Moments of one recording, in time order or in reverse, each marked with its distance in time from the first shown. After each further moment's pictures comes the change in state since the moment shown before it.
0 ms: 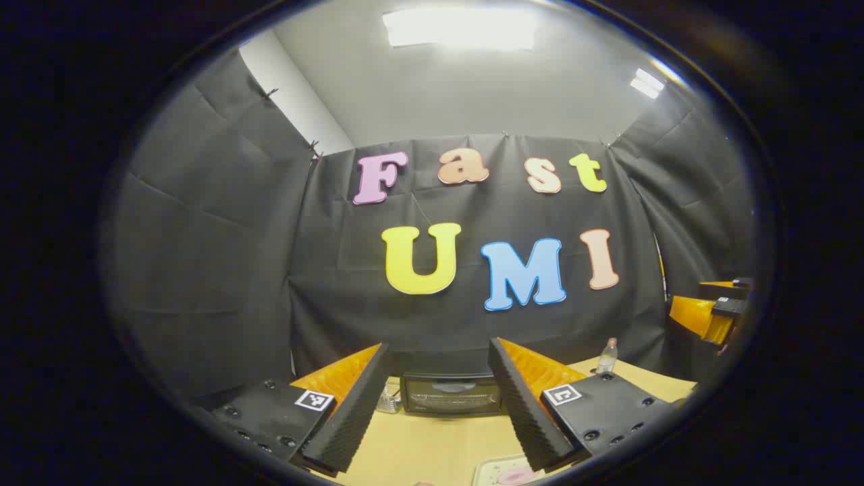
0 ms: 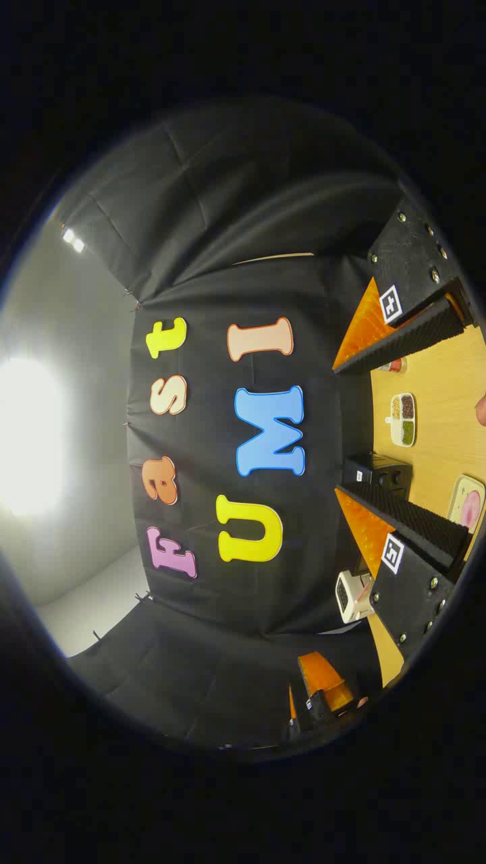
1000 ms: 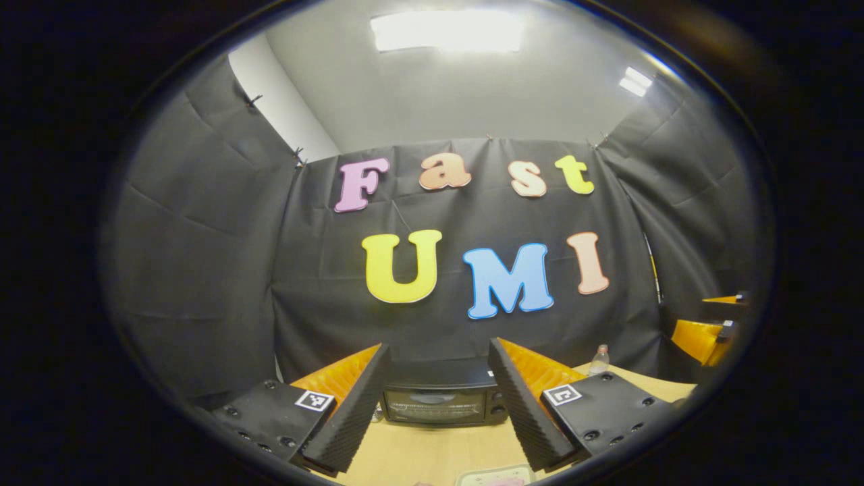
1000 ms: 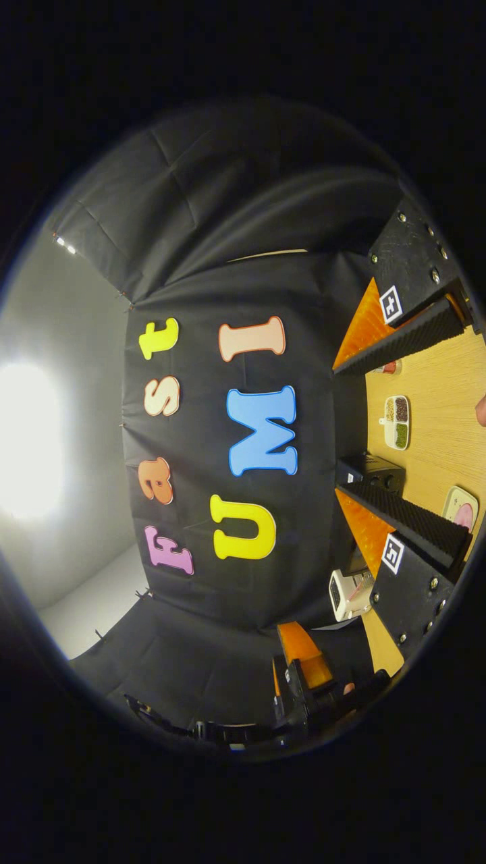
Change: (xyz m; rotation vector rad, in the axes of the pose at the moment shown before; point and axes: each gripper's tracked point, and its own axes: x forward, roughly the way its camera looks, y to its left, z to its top) left arm 0.042 -0.048 -0.002 0.004 -0.033 -0.039; right arm -0.007 -0.017 -0.029 0.017 0.025 0.052
